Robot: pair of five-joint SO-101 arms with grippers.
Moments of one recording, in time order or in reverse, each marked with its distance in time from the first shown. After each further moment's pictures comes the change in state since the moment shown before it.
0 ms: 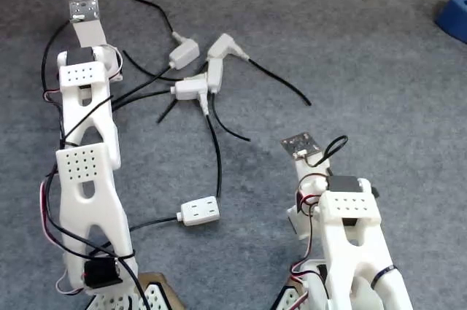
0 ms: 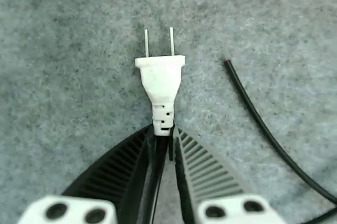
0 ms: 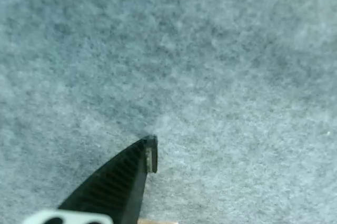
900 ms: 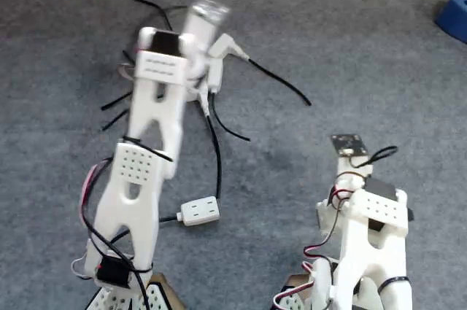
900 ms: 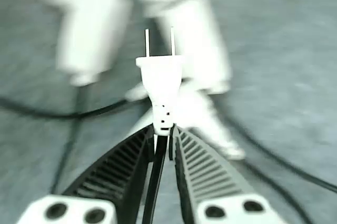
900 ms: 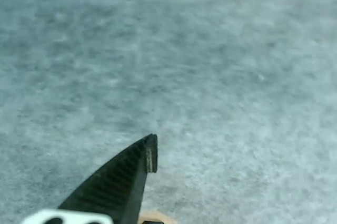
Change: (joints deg) left arm 27.9 -4.0 -17.2 35.3 -20.9; right arm 19.5 0.0 -1.1 0.0 0.0
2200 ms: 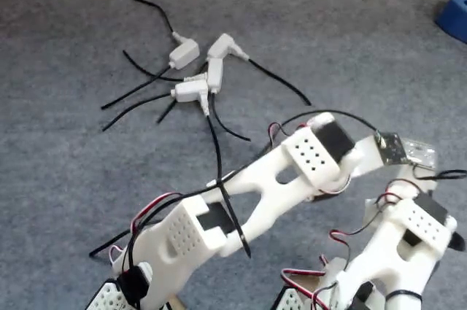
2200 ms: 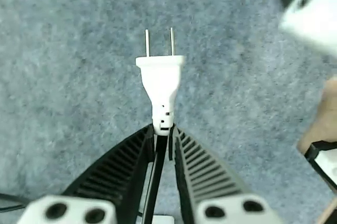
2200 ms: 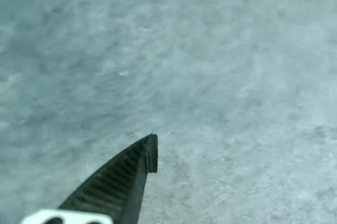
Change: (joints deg) left arm 42.6 -23.8 37.4 0.2 1.8; right arm 23.0 0.0 -5.1 -3.3 2.2
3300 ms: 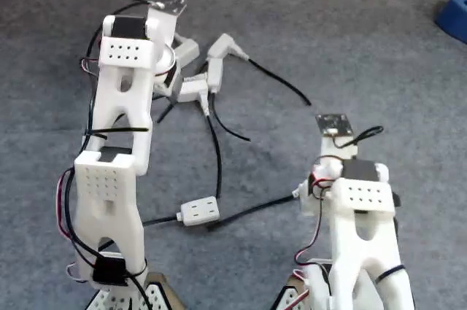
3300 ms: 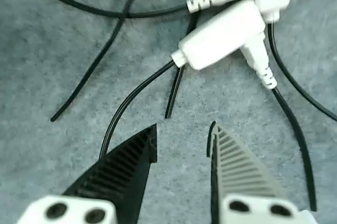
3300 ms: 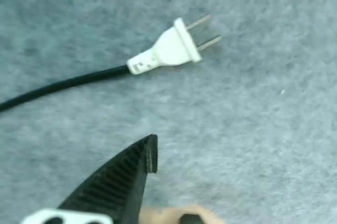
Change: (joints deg) left arm -53.1 0.0 -4.6 0.0 5.4; right arm -40.9 -0.1 -6.6 14.5 -22.0
